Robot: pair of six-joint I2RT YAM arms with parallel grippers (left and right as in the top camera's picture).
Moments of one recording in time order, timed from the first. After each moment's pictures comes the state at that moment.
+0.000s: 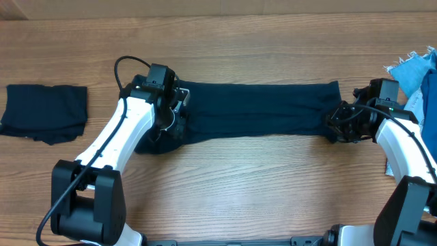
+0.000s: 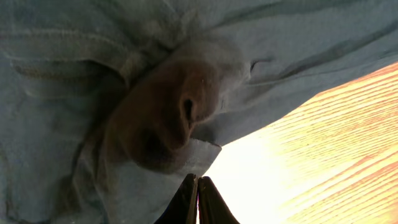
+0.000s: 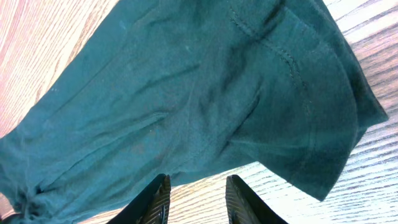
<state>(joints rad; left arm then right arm) -0.23 1.74 1.22 -0.91 0.17 0.03 -0.25 1.58 0.98 -0.63 -0.38 0.42</state>
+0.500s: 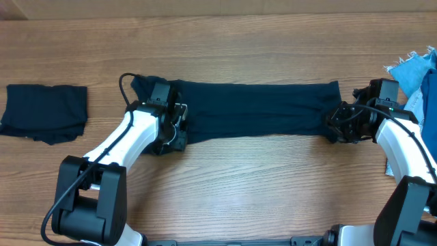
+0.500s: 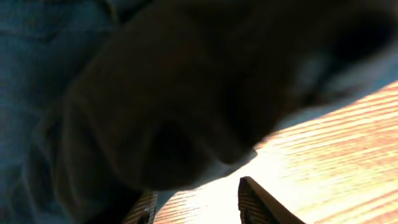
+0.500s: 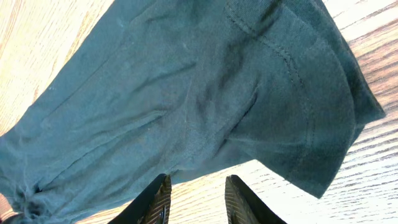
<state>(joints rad) -0.24 1.74 1.04 -0.76 0.12 -0.07 -0.25 1.58 0.98 -0.64 -0.38 0.41</state>
